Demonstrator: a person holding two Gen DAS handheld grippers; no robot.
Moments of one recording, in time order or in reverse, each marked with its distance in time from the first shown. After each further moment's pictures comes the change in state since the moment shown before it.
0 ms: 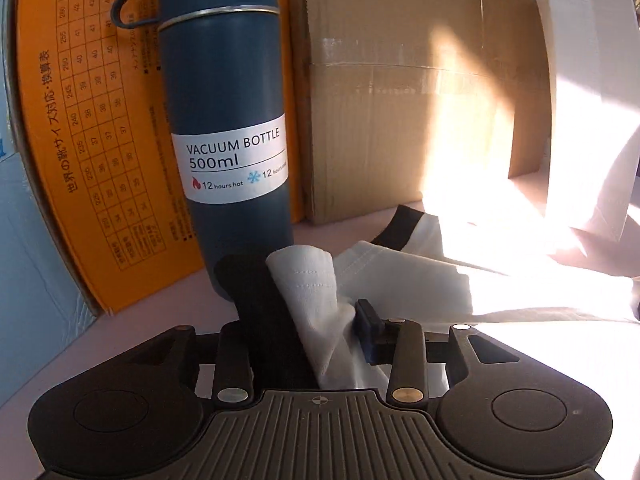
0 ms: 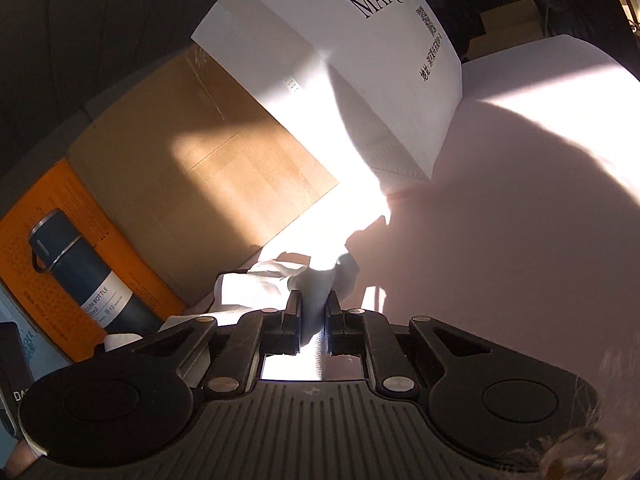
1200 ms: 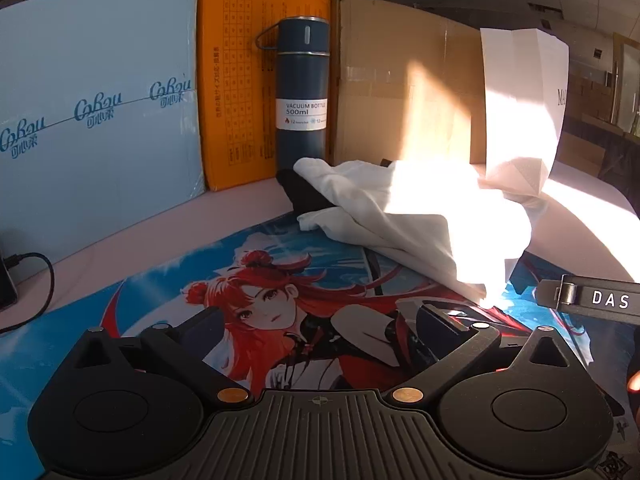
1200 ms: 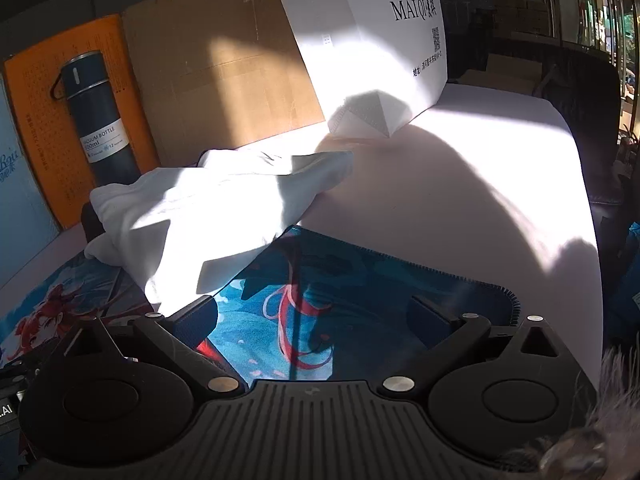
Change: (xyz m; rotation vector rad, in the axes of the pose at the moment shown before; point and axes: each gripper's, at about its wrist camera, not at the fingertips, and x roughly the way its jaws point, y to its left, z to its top) left arm -0.176 0.007 -0.112 -0.099 -0.021 -0.003; right arm -0.090 0.040 -0.069 -0.353 0.131 -0.247
